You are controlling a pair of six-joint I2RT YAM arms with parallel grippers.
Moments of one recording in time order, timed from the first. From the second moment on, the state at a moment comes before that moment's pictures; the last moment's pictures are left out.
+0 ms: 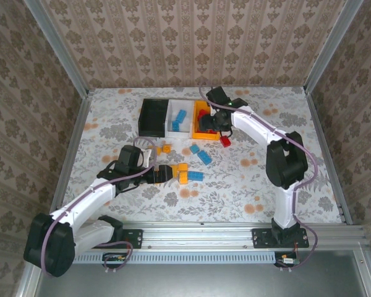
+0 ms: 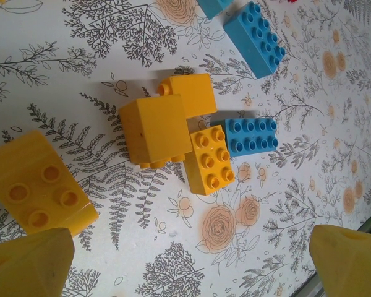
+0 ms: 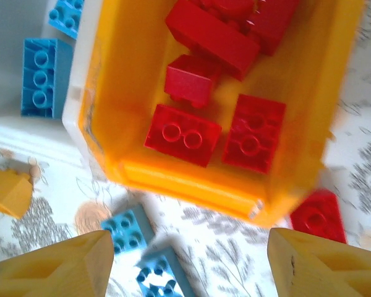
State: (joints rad) left arm -0.47 1.05 0.53 -0.34 0.46 -0.48; right arm 0.44 1.96 1.67 -0.79 -0.01 0.37
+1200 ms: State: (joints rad) left arm -0.53 1.18 0.54 -0.28 0.46 -0.49; right arm 0.34 2.01 1.43 -0.71 0.05 0.22
